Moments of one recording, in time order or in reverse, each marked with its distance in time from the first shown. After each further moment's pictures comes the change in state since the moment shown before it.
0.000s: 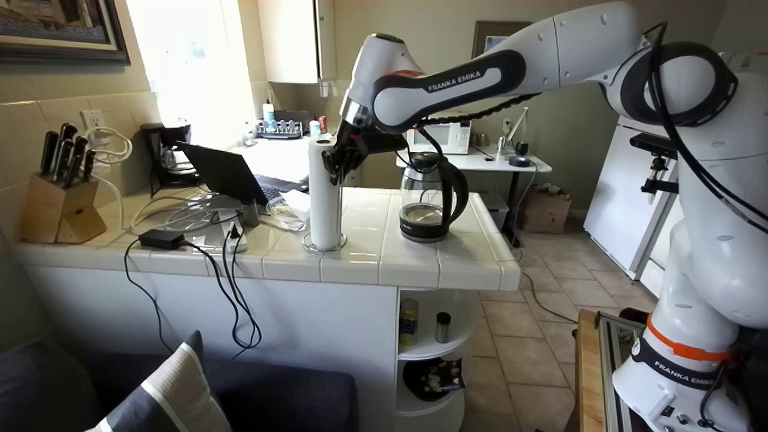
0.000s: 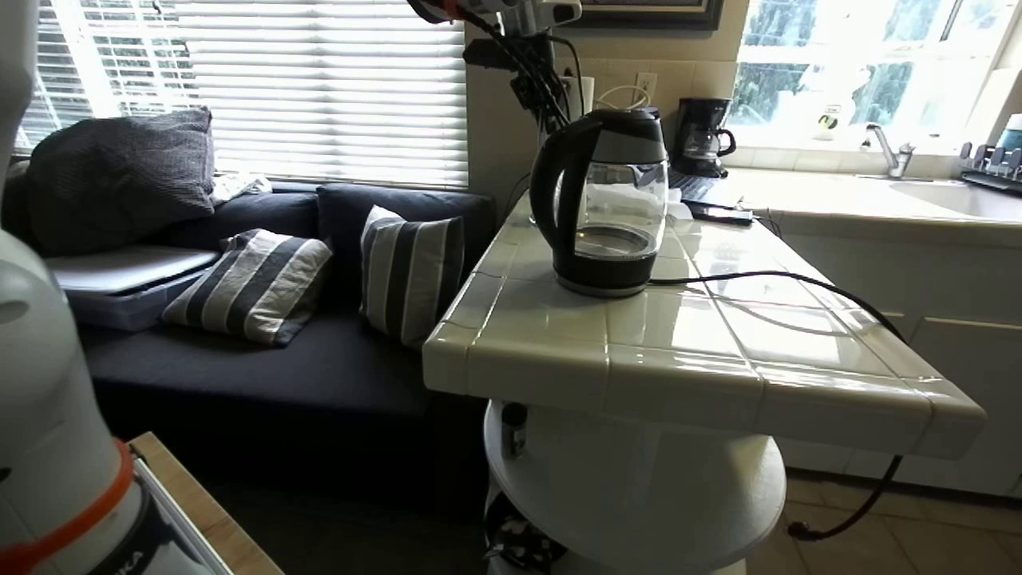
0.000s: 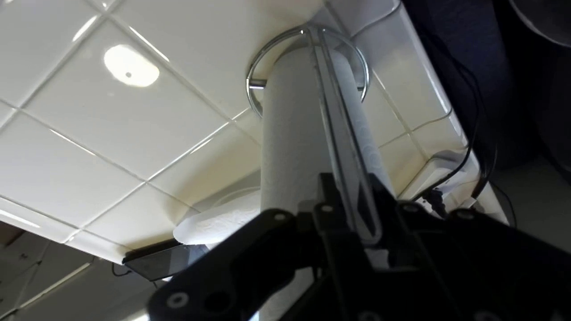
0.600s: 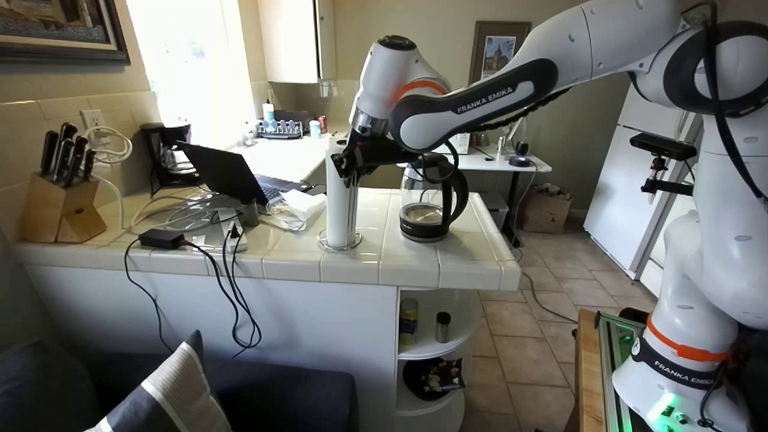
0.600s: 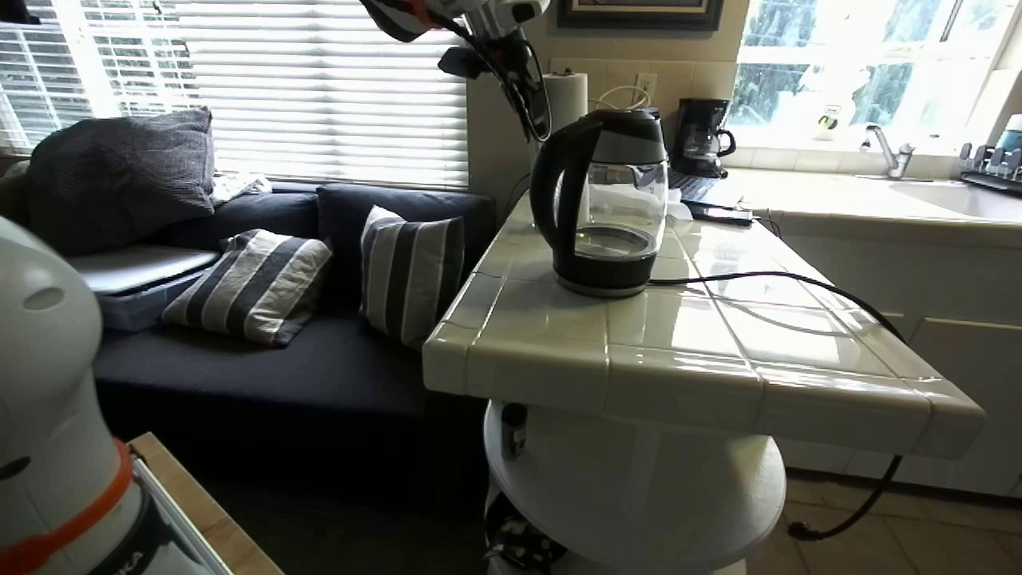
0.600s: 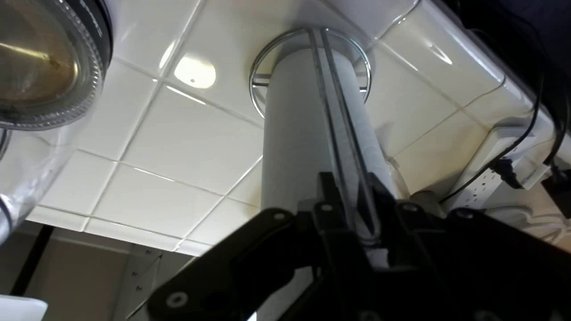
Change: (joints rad) arm 0.105 -0.130 -0.064 -0.195 -0.258 0.045 0.484
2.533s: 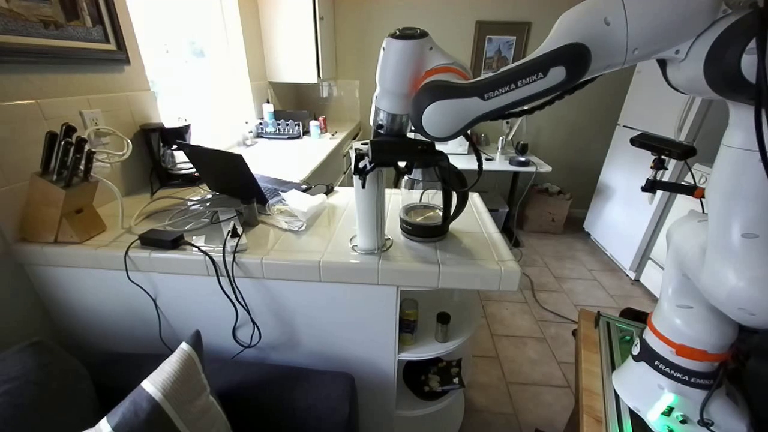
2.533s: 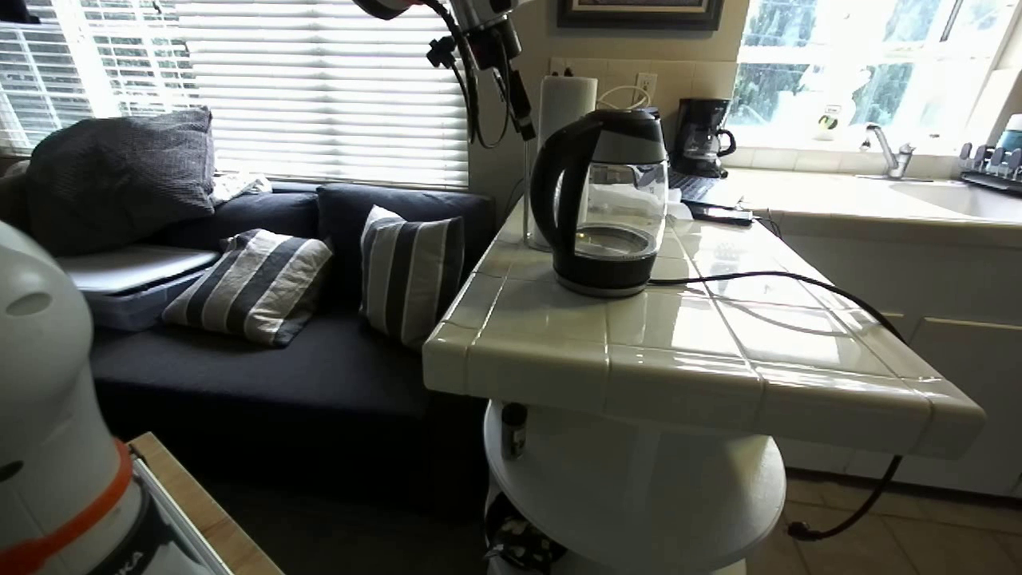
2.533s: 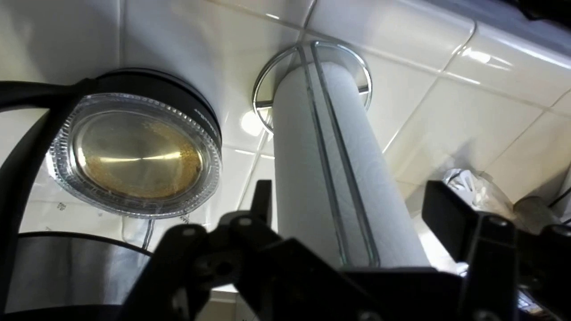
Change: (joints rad) arm -0.043 -0.122 0.051 -0.104 0.004 -0.182 0.262
